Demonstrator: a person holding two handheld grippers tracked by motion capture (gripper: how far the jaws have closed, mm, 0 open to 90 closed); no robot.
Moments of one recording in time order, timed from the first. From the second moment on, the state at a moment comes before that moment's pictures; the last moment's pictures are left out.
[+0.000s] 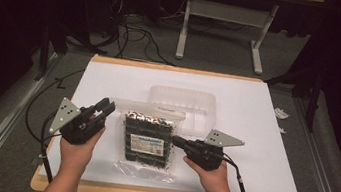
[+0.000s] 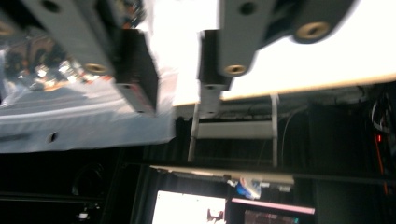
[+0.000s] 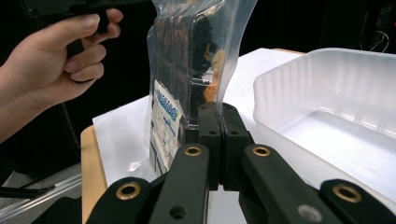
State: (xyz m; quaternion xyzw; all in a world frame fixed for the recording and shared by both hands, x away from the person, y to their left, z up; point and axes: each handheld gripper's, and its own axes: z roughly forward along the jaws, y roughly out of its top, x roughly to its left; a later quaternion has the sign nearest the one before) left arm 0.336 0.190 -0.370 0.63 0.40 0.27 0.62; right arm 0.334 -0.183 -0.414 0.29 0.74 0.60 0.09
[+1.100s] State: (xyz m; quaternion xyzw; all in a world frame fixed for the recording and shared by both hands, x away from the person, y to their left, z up) left arm 0.334 0.176 -0.434 0.75 0.37 0.16 0.53; right arm 0.335 -0.188 -0.423 0.30 0.74 0.60 0.09
